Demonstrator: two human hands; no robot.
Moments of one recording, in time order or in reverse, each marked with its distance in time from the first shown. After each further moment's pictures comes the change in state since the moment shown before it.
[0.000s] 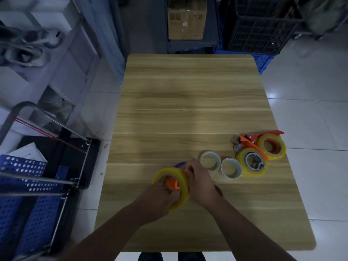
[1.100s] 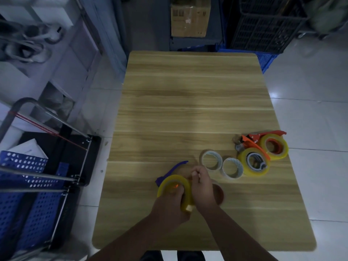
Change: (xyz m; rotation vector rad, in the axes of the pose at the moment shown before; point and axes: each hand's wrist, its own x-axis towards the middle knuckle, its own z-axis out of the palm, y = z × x) left_hand 0.017 0.047 0.012 -0.542 -0.136 -0.739; right_hand -0.016 0.010 0.021 0.158 0.221 0.246
